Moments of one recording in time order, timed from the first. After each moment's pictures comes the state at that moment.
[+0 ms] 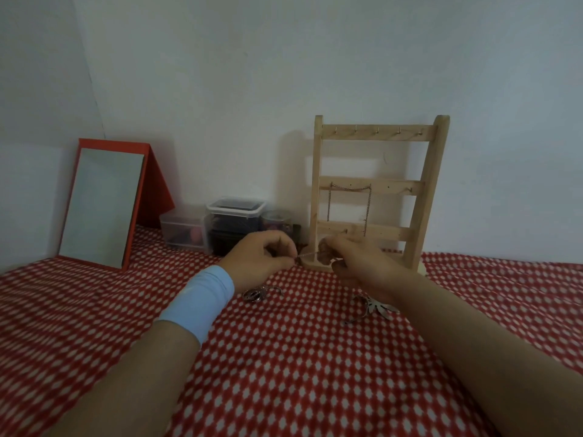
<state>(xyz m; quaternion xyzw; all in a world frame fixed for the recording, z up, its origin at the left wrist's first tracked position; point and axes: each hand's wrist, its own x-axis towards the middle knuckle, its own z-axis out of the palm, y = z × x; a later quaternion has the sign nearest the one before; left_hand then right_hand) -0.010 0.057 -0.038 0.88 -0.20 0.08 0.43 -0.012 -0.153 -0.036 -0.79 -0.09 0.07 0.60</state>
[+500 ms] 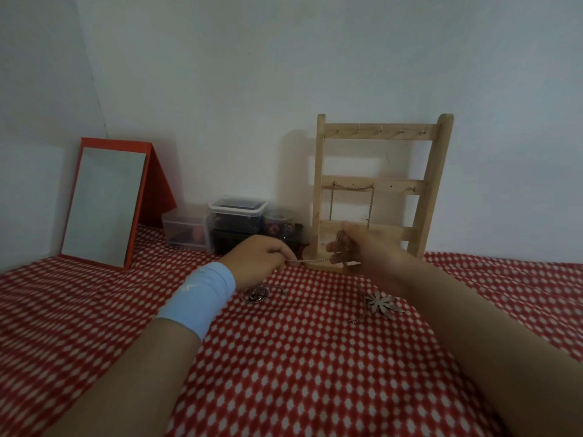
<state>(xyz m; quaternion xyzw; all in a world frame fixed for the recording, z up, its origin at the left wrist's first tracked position) -0.010 0.058 -0.031 0.91 -0.14 0.02 0.38 -0.001 -0.163 -0.032 -0.76 -0.03 0.05 0.64</state>
